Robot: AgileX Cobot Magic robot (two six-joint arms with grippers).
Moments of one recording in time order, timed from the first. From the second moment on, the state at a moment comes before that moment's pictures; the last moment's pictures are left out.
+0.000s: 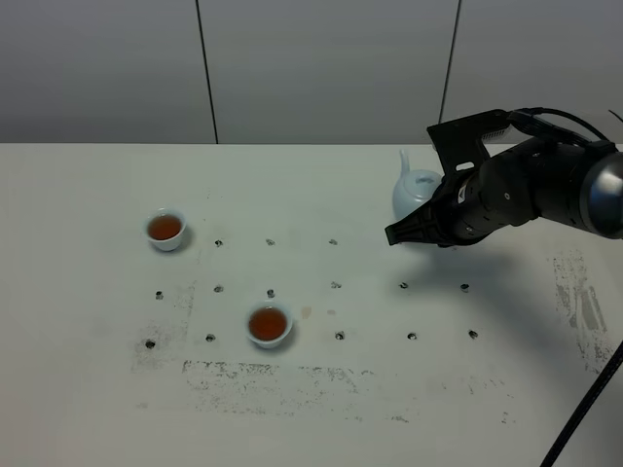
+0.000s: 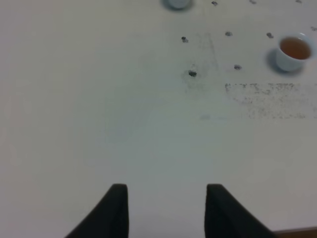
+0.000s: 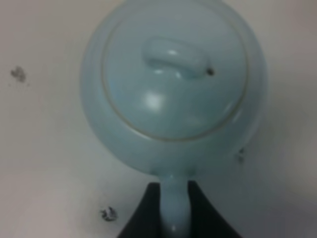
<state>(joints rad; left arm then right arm) -0.05 0.00 -0.46 -0.06 1.07 0.06 0.39 1.98 -1.33 -0.15 0.45 0.16</state>
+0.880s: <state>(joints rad) -0.05 0.00 -0.46 -0.06 1.07 0.06 0.43 2.05 -1.34 -0.18 0.38 0.16</state>
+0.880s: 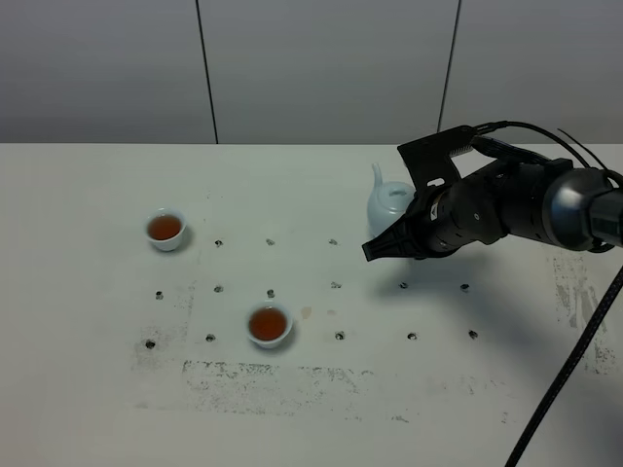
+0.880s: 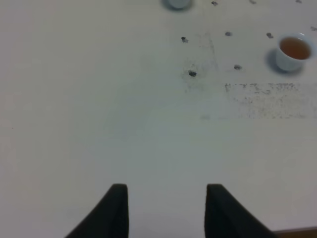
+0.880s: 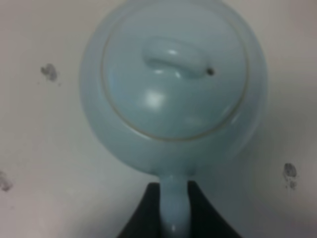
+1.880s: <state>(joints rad) -0.05 0.00 -0.46 -0.06 1.07 0.06 0.43 2.07 -1.34 -0.24 0.41 0.16</state>
